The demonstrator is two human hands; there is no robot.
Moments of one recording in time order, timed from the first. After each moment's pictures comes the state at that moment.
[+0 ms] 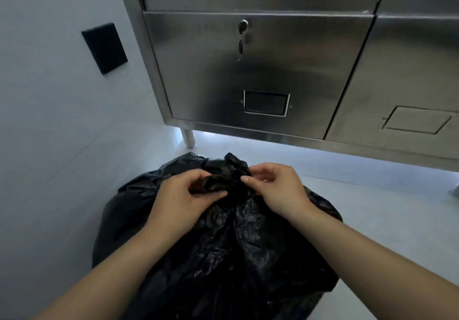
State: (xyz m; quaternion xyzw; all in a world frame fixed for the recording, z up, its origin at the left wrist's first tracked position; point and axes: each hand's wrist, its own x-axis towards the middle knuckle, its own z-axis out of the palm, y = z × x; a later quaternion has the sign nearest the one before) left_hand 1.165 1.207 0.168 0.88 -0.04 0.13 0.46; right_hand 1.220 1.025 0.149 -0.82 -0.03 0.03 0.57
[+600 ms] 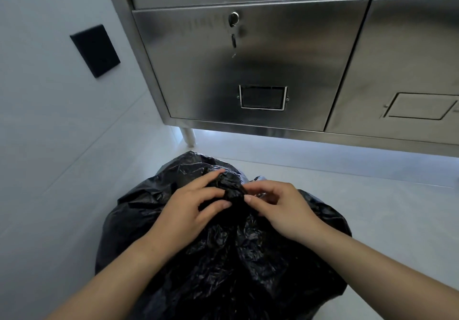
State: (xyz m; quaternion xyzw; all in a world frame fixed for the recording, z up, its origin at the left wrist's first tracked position) left_hand 1.159 1.206 0.156 0.91 -0.18 0.08 0.35; right_hand 1.185 1.007 0.138 -0.79 -0.15 0.08 0.59
